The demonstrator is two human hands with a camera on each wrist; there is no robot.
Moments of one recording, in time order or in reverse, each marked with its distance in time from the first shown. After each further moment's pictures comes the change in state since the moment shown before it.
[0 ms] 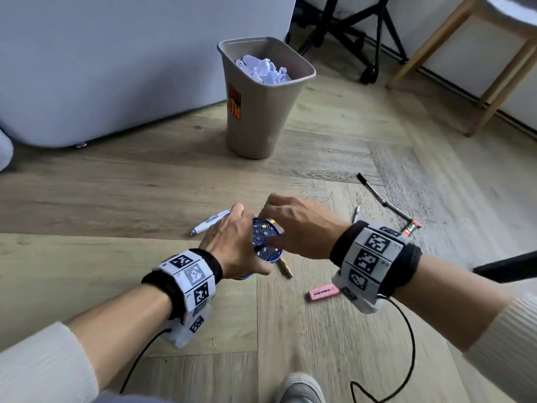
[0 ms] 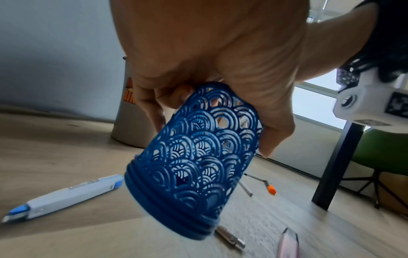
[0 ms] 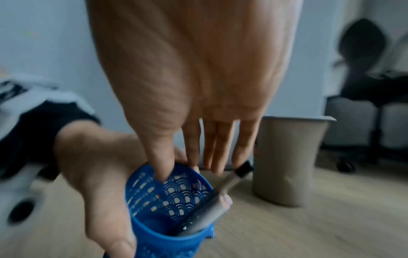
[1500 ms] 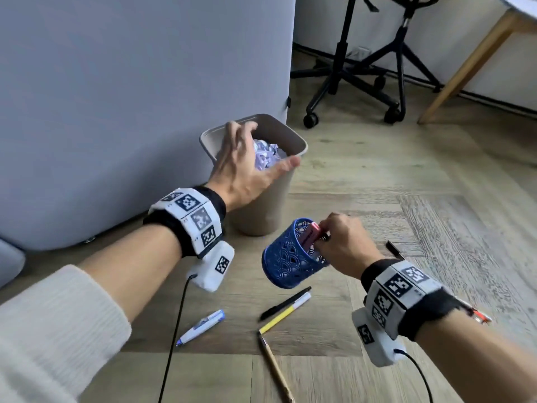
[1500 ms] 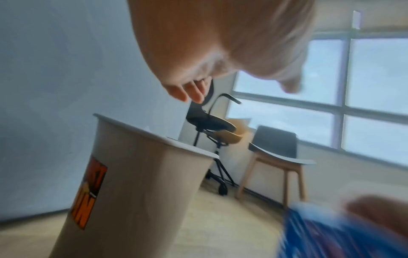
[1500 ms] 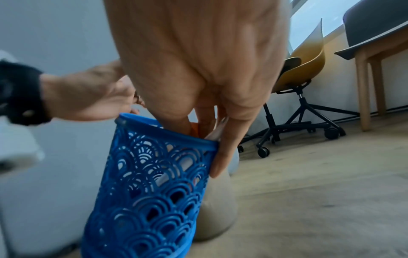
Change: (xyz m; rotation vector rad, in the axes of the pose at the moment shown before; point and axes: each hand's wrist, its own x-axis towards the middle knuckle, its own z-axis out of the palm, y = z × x) left_hand 0.248 0.071 -0.146 -0.159 0.452 0.123; right_hand 0.071 0.198 -0.024 0.471 0.304 0.507
